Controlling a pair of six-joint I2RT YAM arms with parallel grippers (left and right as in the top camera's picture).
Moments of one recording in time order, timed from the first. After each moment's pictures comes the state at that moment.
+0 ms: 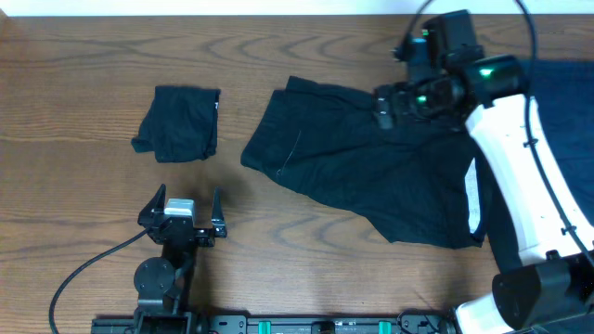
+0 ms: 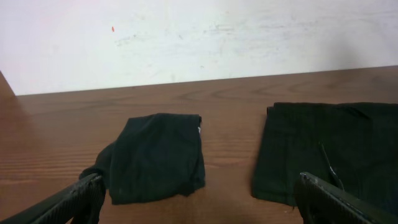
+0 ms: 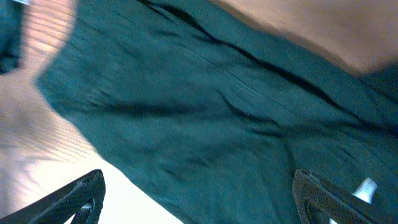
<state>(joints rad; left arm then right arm) -0.05 0.01 0.02 -0.11 0.02 0.05 0.21 1.70 1.69 -1.18 -0.17 0.08</state>
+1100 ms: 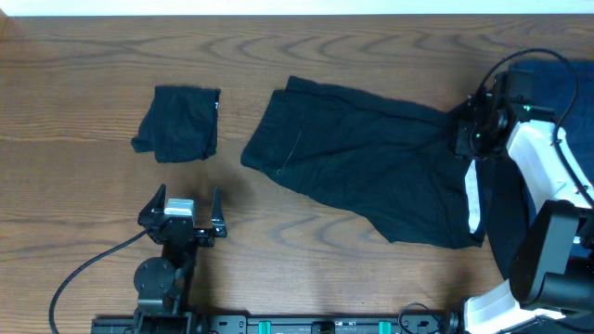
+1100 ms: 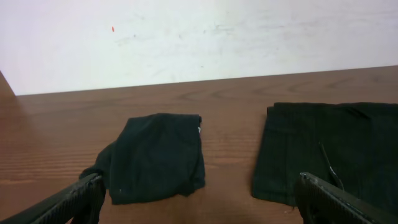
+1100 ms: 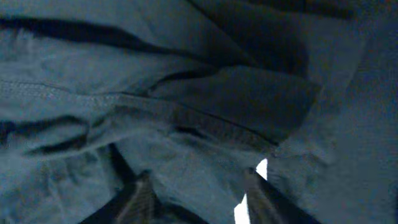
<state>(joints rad) -0.05 0.01 0.02 -0.11 0.02 0.05 -0.15 1.75 1.19 -0.73 -0.07 0.04</state>
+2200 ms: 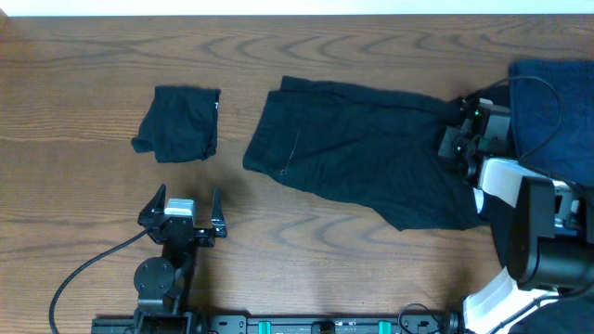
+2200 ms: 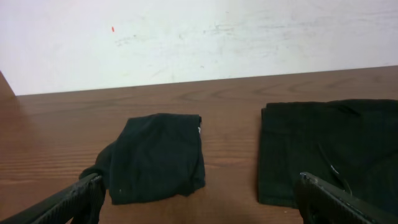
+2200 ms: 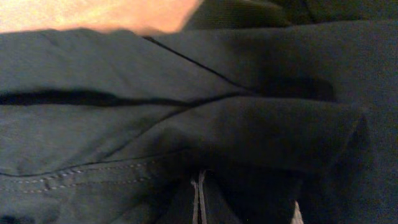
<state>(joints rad) -0.05 0.01 0.02 -0.11 0.02 0.05 -0.12 1.86 0.82 0.18 -0.08 0.16</state>
